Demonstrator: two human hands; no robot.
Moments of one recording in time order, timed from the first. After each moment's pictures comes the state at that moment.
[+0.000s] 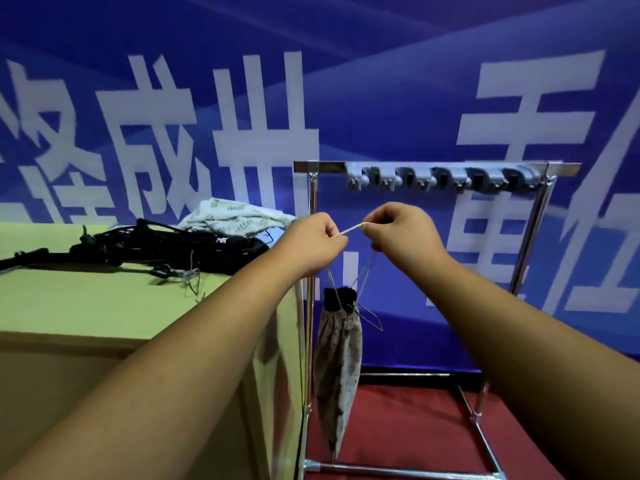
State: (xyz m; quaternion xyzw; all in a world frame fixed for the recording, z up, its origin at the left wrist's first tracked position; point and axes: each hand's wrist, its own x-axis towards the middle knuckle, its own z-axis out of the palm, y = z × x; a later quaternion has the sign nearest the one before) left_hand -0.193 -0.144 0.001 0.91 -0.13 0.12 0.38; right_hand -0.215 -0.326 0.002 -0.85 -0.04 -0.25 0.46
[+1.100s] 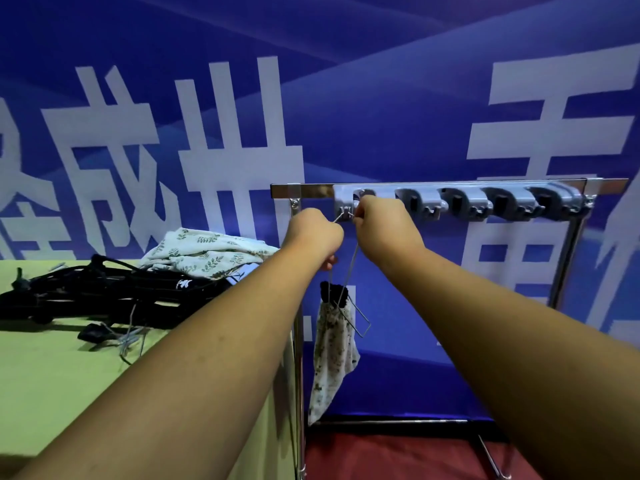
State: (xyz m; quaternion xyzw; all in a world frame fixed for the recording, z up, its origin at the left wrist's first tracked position) left_hand -0.041 -0.210 0.033 0.89 0.02 0.11 0.45; right_hand -0.044 -0.340 0.026 -0.93 -0.02 -0.30 0.20
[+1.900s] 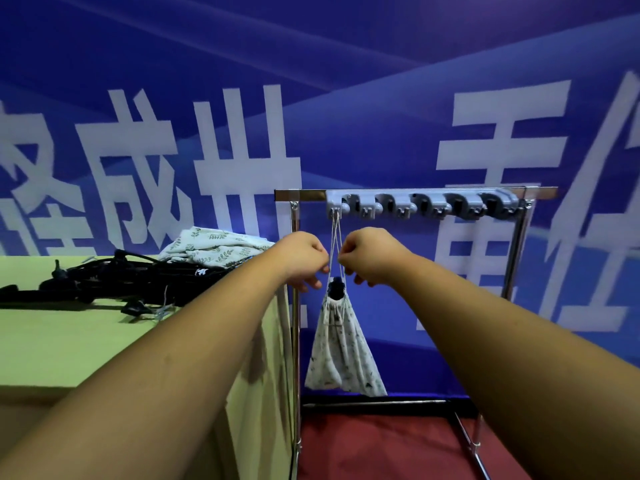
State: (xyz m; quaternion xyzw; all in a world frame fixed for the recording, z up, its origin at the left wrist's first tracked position) left_hand -0.157 -0.169 0.031 0.91 -0.09 -0.02 0.41; right_hand -0.173 -0.336 0.032 -0.96 -0.06 -0.09 0.26
